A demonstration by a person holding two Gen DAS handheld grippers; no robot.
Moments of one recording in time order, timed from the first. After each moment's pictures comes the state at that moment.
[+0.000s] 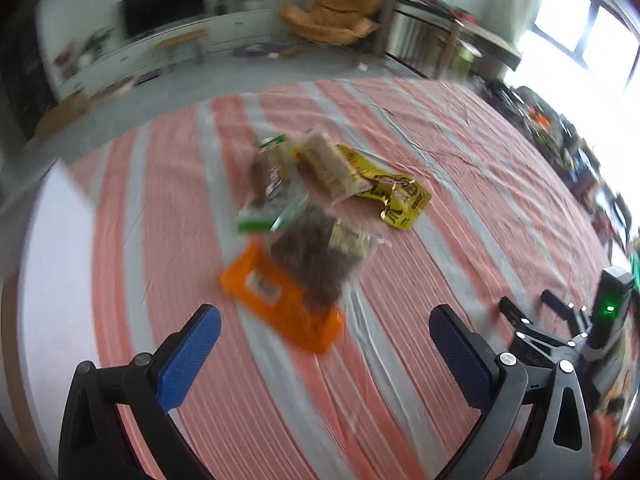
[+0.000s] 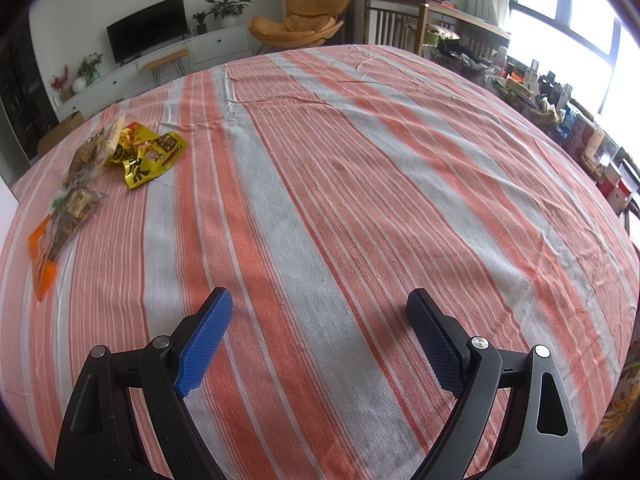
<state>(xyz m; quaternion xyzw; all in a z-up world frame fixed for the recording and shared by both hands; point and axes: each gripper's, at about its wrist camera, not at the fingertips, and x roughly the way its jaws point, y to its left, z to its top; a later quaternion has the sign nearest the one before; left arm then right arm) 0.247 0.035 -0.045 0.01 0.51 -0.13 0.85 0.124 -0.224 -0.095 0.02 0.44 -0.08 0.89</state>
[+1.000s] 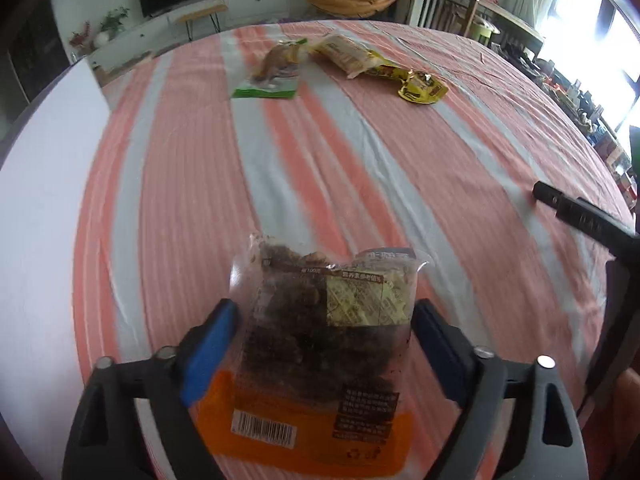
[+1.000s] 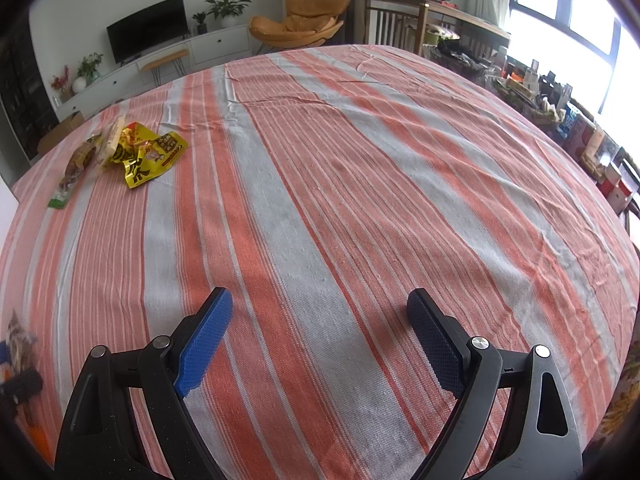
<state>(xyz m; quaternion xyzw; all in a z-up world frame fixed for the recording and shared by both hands) 0.120 0.046 -0.114 0.00 0.52 -0.06 0.85 0.124 -0.223 -0.095 0.02 0.44 -0.08 0.89</state>
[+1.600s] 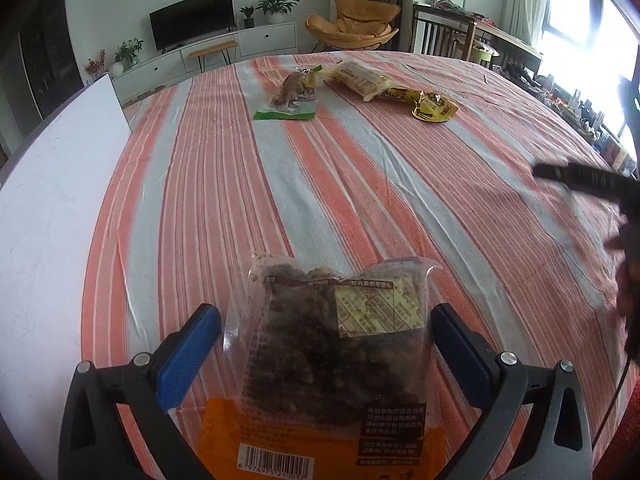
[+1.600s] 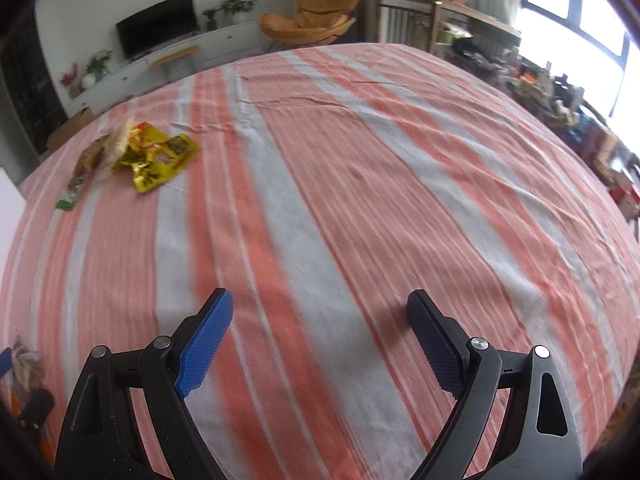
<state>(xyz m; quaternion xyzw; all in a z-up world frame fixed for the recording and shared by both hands) 0.127 0.047 -0.126 0.01 0.46 -0.05 0.89 0.140 -0.220 -0.089 0.03 0.45 -0.02 0.89</state>
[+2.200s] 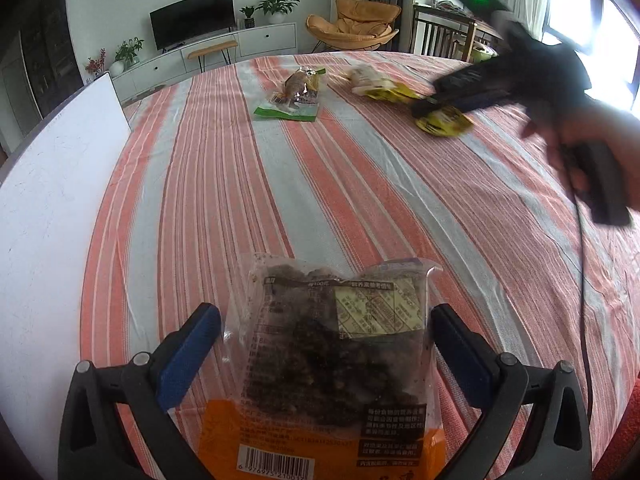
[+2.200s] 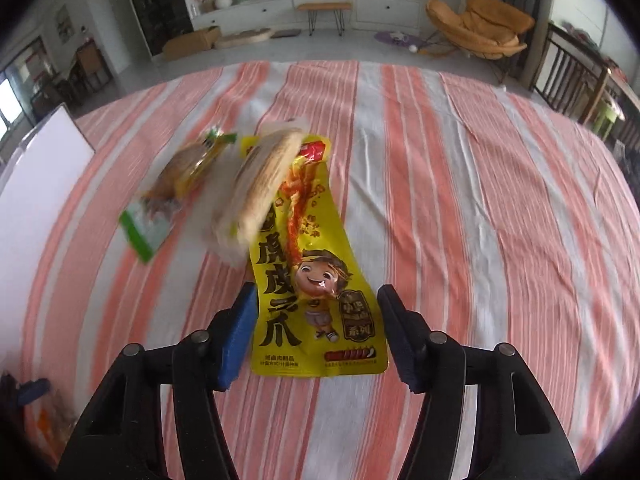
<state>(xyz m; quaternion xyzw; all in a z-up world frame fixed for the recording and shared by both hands) 0.128 0.045 -0.127 0.01 0.46 -0.05 0.89 0.275 -0.117 -0.082 -0.09 0.50 0.19 0.84</state>
